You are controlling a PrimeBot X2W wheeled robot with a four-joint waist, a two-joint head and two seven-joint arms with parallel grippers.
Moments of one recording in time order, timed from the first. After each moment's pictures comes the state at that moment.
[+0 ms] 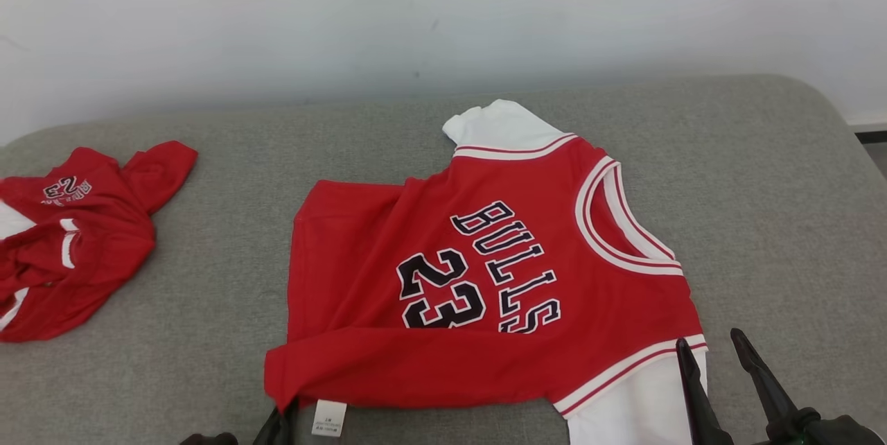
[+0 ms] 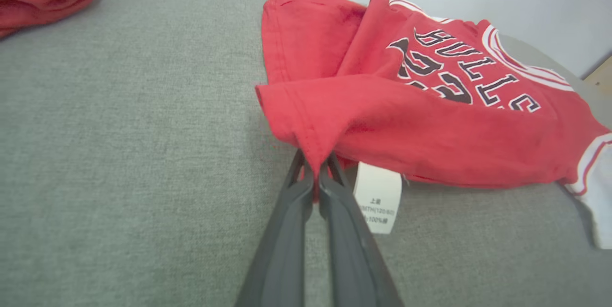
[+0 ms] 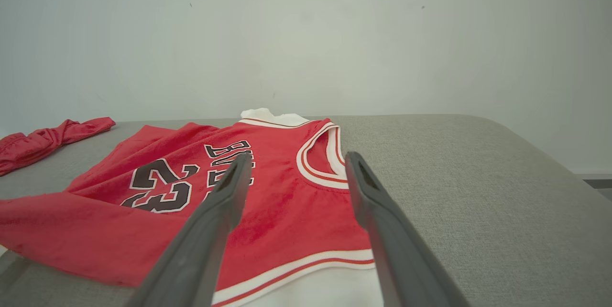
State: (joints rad) left arm -0.03 0.12 -0.17 0.44 -0.31 -0.13 -0.26; right arm 0.13 -0.19 0.09 0.01 0.23 0.13 -0.26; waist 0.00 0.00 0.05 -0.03
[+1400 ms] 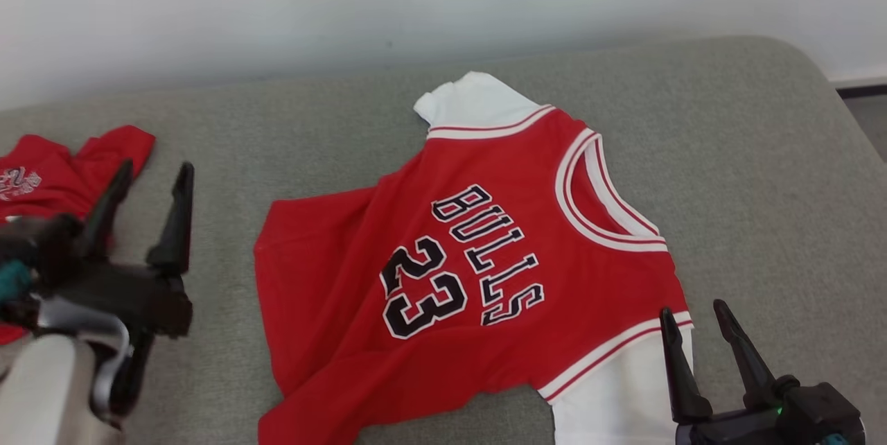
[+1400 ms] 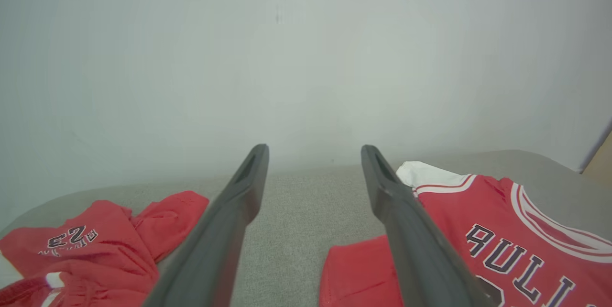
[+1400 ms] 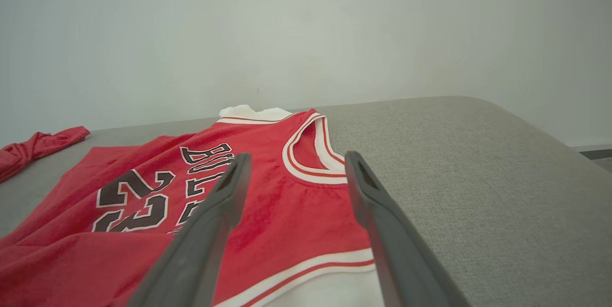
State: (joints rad) left arm -0.41 0.34 -0.11 0.28 -0.43 -0.13 -0.17; right arm 0.04 -0.14 0.09 0.08 0.23 0.13 -0.26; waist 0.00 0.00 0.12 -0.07
